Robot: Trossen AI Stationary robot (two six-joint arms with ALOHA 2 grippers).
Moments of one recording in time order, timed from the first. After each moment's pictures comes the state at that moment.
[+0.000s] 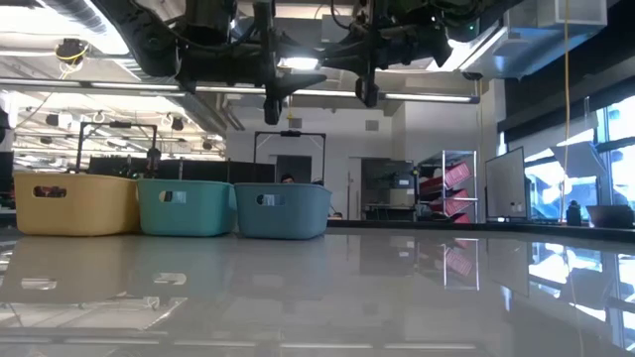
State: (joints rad) left arm 0.38 1.49 0.74 0.75 0.40 -0.73; right arm -0.43 1.58 1.21 0.04 -0.67 0.55
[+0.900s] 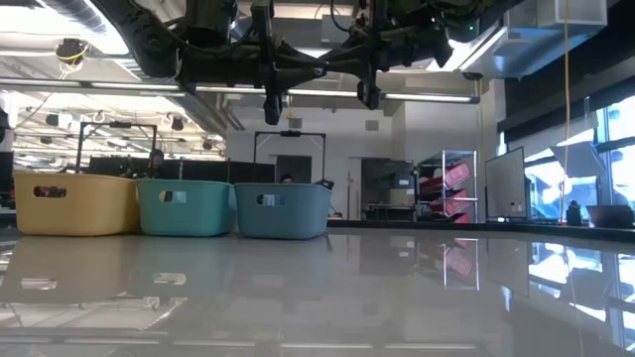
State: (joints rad) left arm 0.39 1.49 0.74 0.74 0.42 -0.66; right arm -0.43 1.58 1.21 0.02 -0.66 0.55
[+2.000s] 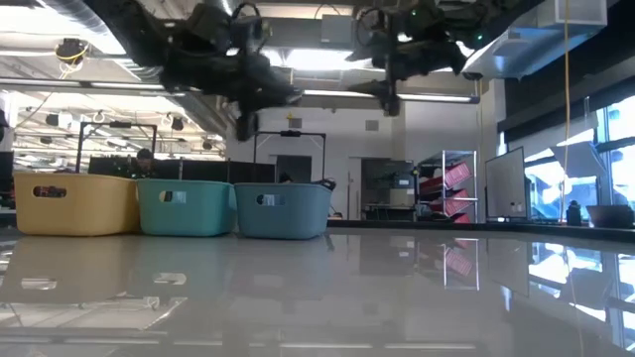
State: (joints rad) left arm 0.46 1.38 0.74 0.28 0.56 -0.60; right arm -0.64 1.53 1.21 -0.06 -0.78 0.54
